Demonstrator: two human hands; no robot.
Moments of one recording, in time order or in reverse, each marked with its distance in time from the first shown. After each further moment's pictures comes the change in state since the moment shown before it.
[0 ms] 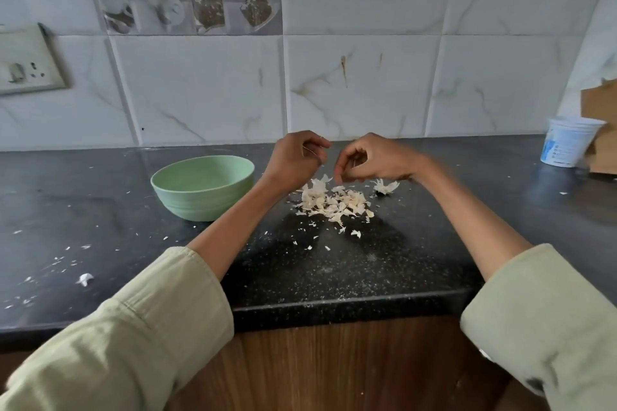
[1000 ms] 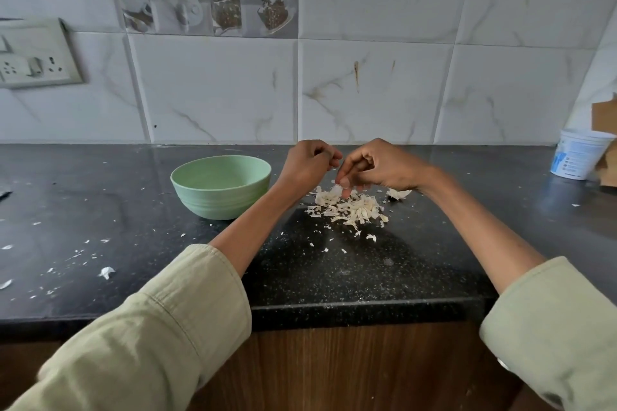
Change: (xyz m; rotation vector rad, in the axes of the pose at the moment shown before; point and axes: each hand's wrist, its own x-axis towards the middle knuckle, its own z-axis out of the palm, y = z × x) left_hand -0.001 -0.006 0.002 -0.182 0.013 -0.156; right_hand 0.001 -0.011 0.012 0.146 -0.026 -0.061
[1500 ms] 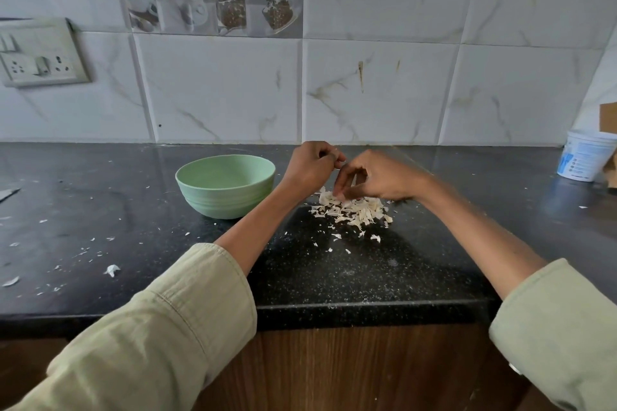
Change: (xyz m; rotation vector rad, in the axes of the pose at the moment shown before) left_hand 0.000 0.001 0.001 0.059 0.016 0.018; right_hand 0.008 0.002 0.019 -0.212 -0.016 -0.006
